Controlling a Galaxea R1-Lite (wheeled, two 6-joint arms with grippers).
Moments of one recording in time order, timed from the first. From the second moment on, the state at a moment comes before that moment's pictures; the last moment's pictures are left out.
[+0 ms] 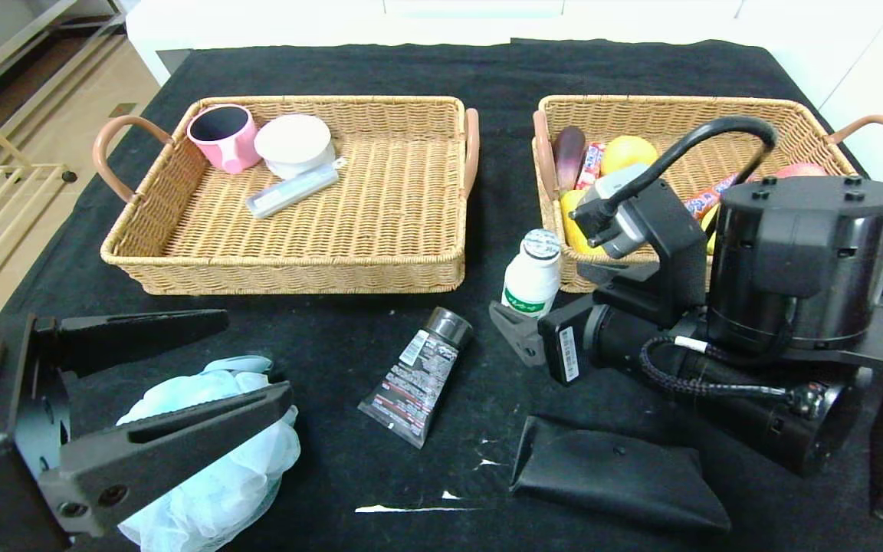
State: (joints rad) left arm -0.53 1.02 -0.75 -0.14 -0.26 -0.03; right arm 0.83 1.67 -1.02 -0.48 -0.32 -0.07
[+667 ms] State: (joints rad) left arm -0.53 1.02 -0.75 -0.14 -0.26 -0.03; right arm 0.81 1.74 -1.08 -0.51 -0.36 -0.07
